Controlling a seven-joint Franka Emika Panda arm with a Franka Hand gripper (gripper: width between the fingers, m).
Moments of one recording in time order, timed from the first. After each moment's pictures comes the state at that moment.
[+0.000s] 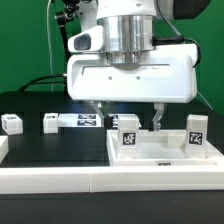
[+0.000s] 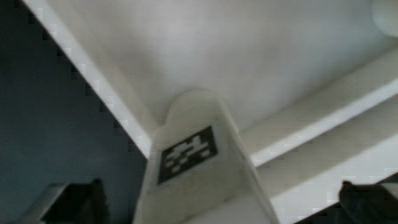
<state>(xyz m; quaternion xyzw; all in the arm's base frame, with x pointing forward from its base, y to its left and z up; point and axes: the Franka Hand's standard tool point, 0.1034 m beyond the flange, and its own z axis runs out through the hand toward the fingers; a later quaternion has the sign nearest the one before) 0.605 0.010 0.073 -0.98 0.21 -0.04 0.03</state>
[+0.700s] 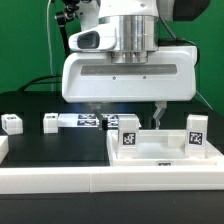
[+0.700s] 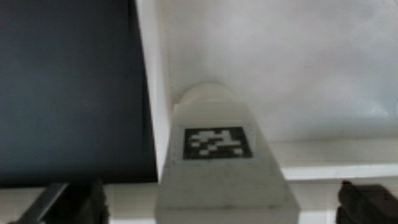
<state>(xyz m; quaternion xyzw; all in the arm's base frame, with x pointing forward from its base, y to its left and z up) 0.605 0.006 0.073 -1.00 0.00 -0.04 0.01</state>
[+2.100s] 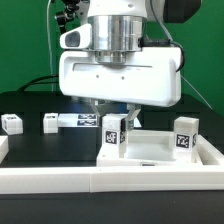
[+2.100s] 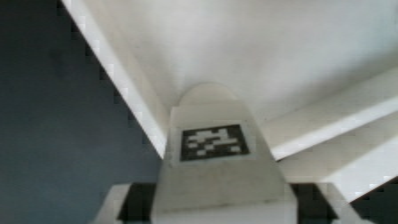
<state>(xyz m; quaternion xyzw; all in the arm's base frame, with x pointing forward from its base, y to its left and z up) 0.599 -0.015 0.072 -0.94 0.33 -0.04 0.01</state>
